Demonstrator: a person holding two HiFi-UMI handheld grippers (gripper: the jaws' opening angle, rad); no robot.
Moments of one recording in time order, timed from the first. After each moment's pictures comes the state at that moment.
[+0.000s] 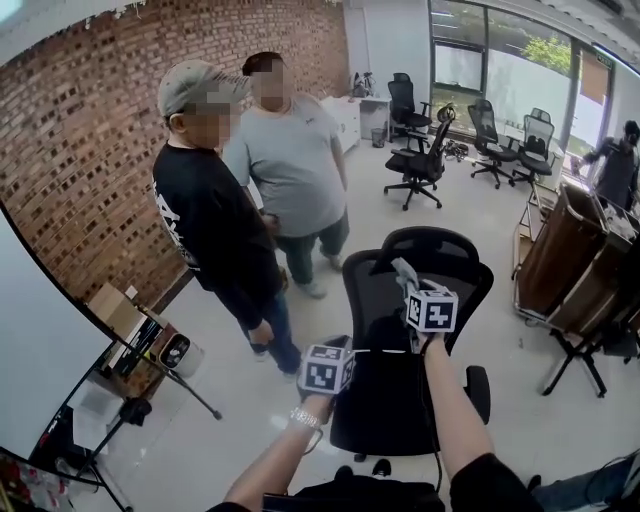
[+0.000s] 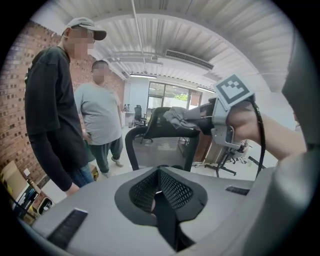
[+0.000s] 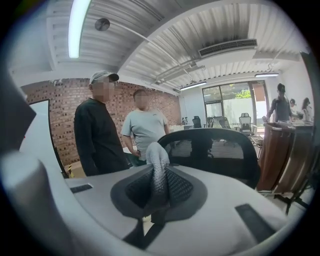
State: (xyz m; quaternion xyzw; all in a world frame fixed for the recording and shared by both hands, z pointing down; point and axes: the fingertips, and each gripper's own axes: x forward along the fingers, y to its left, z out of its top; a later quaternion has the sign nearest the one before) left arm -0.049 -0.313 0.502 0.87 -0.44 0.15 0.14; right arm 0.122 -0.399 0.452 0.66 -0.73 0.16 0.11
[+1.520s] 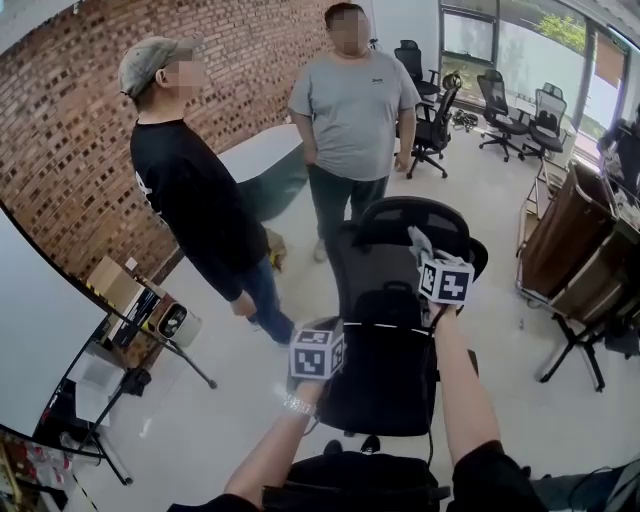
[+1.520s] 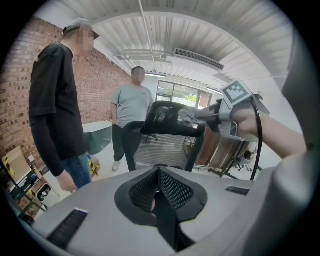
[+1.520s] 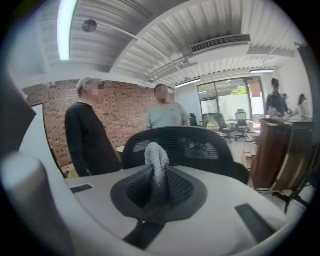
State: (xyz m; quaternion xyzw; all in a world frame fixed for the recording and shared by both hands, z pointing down) left arm -0.011 -0.307 0.519 0.85 -0.48 0.14 0.17; right arm 0.199 -0.408 0.455 0.65 -0.74 0.19 0.09
